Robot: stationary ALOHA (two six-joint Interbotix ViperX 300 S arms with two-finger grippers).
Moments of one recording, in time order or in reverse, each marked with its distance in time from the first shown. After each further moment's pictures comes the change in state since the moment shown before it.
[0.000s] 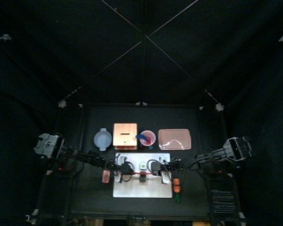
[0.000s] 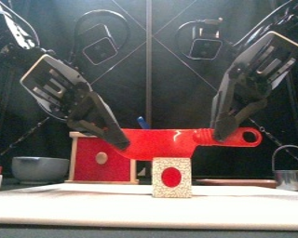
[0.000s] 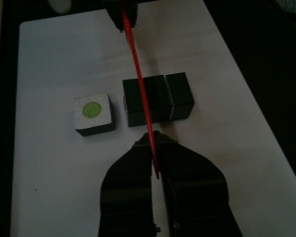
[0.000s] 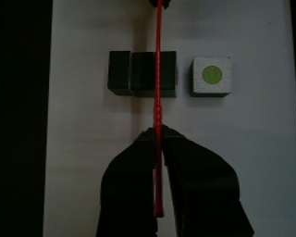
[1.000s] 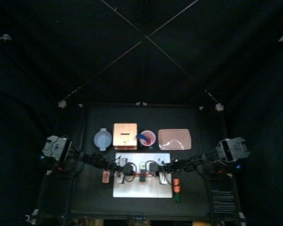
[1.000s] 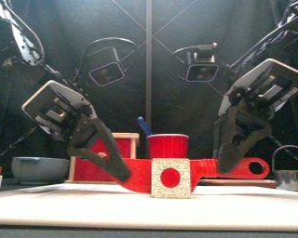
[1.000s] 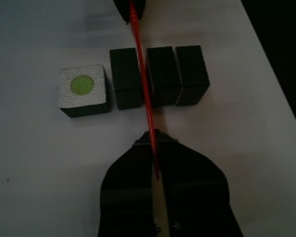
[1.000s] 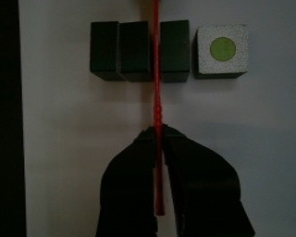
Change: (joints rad) left arm -0.006 0.141 -0.032 -0.083 -0.002 0.003; right arm 0.006 0.127 -0.003 0.040 -0.023 -0.002
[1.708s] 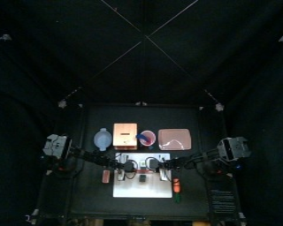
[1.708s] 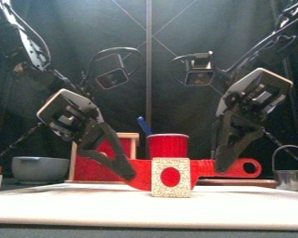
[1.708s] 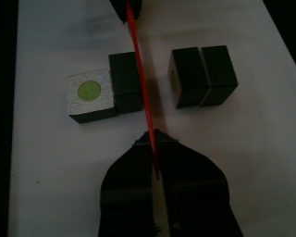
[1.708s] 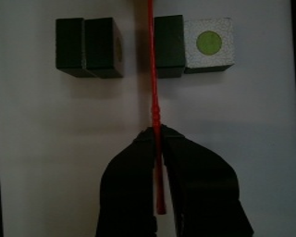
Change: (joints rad) left arm 0.087 -0.032 -0.005 0.080 0.015 0.000; right arm -0.074 -0.034 0.005 -0.049 0.043 -0.003
